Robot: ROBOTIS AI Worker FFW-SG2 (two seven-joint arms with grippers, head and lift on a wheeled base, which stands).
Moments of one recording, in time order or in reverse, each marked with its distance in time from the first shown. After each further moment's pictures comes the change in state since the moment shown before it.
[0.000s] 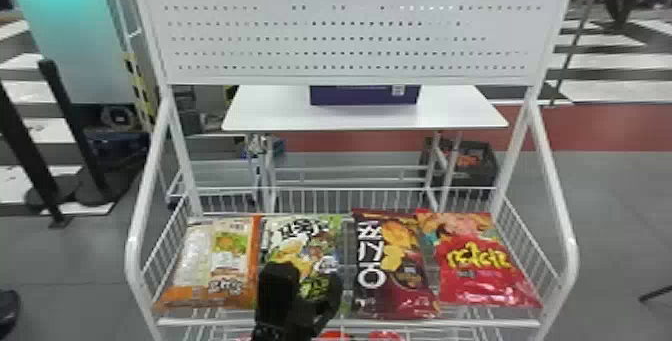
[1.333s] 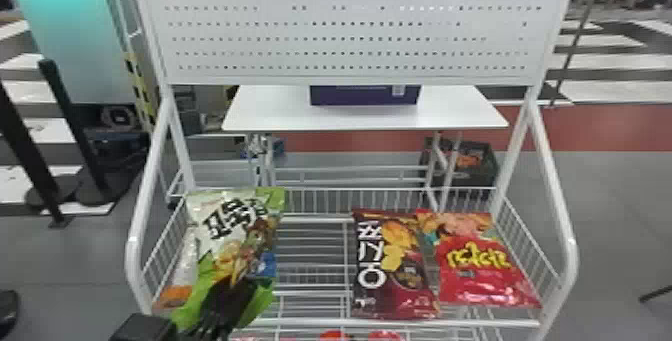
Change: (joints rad) left arm 0.467 0.204 0.241 -0.574 0.057 -0.011 0.011; right arm -0.003 -0.006 0.001 0.000 -0.004 0.000 0.000
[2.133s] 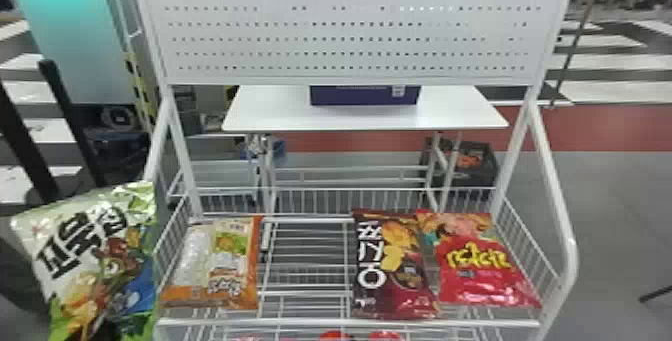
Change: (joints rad) left arm 0.508 0.010 0.269 -0.065 0.068 -0.639 -0.082; right arm -0.004 0.000 0.005 0.012 0.000 0.003 0.000
